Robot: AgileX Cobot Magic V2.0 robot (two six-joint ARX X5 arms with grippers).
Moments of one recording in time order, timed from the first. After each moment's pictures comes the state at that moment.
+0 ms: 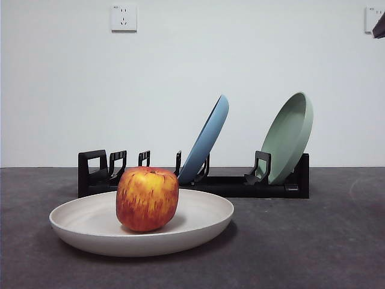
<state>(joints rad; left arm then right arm) -0.10 0.03 0.03 -0.09 -0.01 0.10 0.48 0.53 0.58 -0.39 0.11 0.13</state>
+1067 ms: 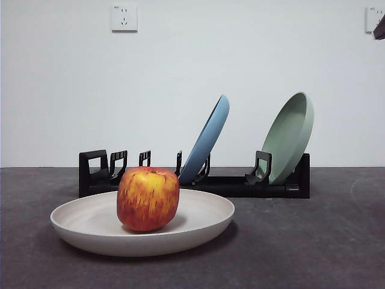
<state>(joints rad) -0.10 0.00 0.02 -0.18 0.02 0.06 0.48 0.53 0.58 -0.40 0.11 0.13</state>
